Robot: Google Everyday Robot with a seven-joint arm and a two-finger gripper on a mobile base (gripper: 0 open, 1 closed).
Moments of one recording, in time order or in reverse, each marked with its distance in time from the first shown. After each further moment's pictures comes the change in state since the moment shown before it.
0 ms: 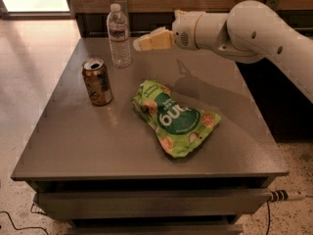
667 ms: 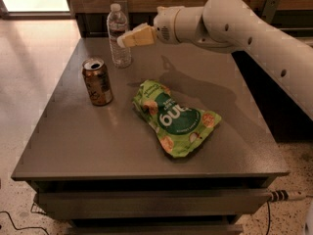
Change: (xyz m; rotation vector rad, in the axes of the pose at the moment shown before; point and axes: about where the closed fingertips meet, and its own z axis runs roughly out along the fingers) arm -0.008 0.011 0.053 -0.047 0.016 -0.023
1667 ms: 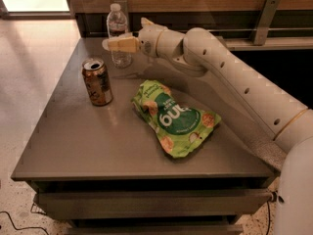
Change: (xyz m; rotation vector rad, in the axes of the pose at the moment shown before) arm 0.013 0.000 0.068 -0.035 -0.249 0.110
